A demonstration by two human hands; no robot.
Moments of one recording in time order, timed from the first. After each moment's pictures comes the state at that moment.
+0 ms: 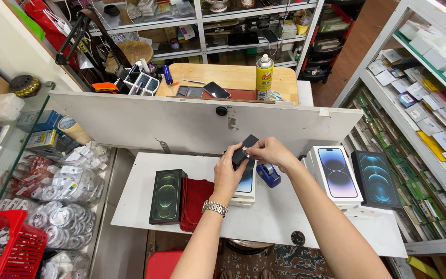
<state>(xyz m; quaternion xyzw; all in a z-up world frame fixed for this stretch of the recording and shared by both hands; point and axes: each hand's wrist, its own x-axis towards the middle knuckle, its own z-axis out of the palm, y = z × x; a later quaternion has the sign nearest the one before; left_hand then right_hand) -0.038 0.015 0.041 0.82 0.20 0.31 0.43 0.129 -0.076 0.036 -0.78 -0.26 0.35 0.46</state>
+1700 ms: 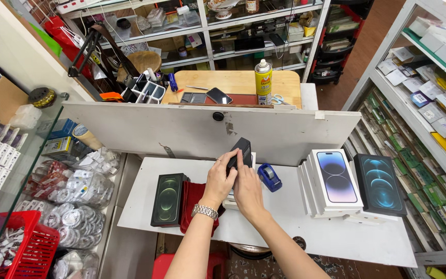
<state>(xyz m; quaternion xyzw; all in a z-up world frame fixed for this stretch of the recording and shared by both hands) -0.045 0.015 0.044 0.86 0.15 0.29 0.40 0.010 -0.087 -0.005 -0.80 -0.40 -0.08 0.44</state>
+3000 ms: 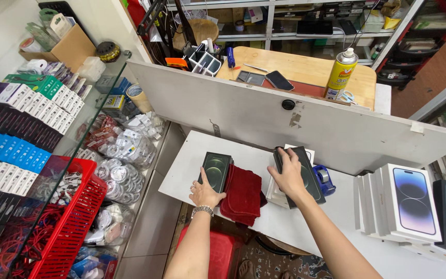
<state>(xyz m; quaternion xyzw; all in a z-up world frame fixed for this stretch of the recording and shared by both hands) -0.192 0.149 -0.101 0.75 0.62 -0.08 0.24 0.034 -0.011 -0.068 -0.85 -0.36 0.13 0.36</state>
